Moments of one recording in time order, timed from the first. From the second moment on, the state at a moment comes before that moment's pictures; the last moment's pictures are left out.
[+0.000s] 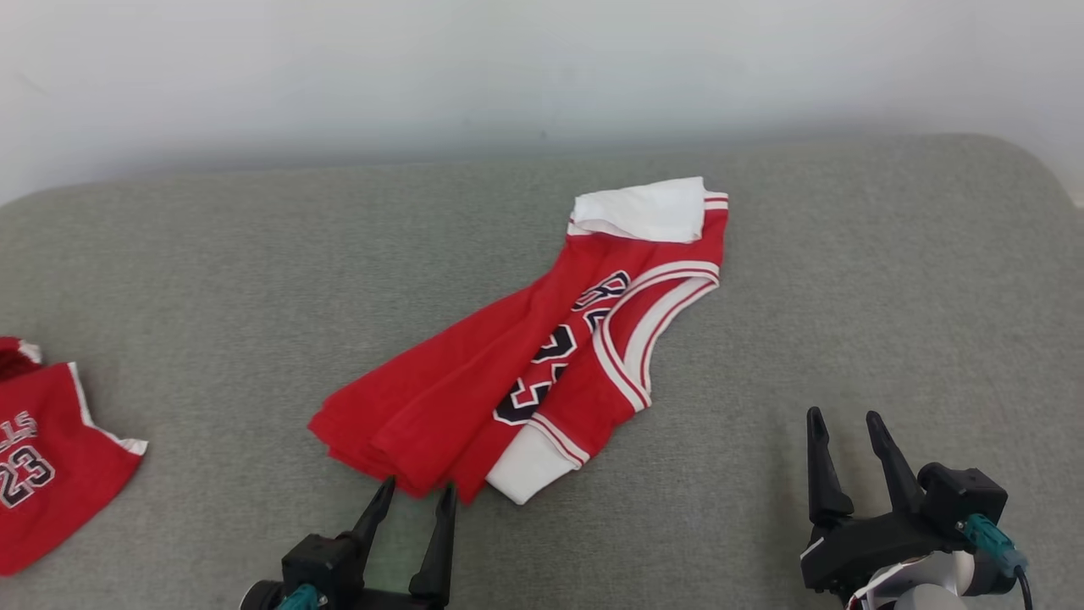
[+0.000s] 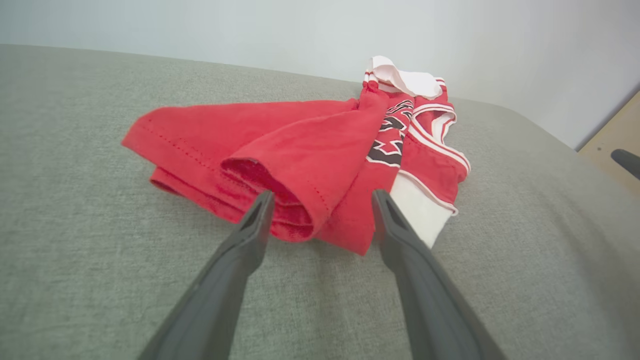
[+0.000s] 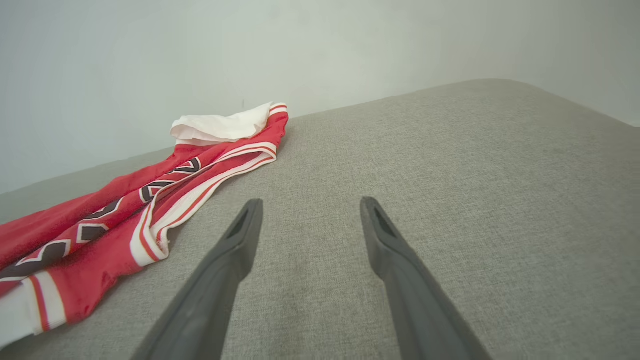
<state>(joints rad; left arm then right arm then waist) -0.15 0.05 -0.26 0.42 -0.31 -0.12 -0.26 -0.20 -0.08 -0.07 0.47 0.22 0.13 -0.26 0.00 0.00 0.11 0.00</state>
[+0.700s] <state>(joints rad) -0.29 0.06 -0.20 0.34 -0.22 -0.13 -0.26 -0.22 -0.07 -0.08 0.46 0.24 0.13 -0.26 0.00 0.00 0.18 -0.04</state>
